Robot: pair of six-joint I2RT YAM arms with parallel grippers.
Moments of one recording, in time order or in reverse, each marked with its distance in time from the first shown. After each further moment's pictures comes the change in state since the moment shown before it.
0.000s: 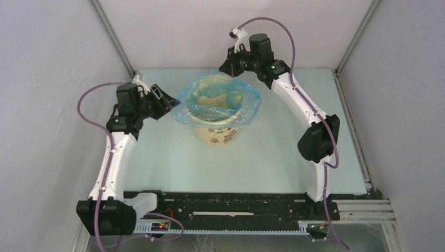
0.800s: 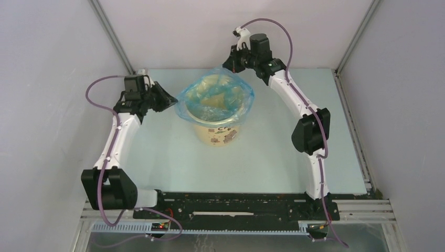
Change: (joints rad) left arm 0.005 0.212 0.087 0.002 -0.045 0.034; right arm -0.053 0.149 0.092 0.051 0.040 0.032
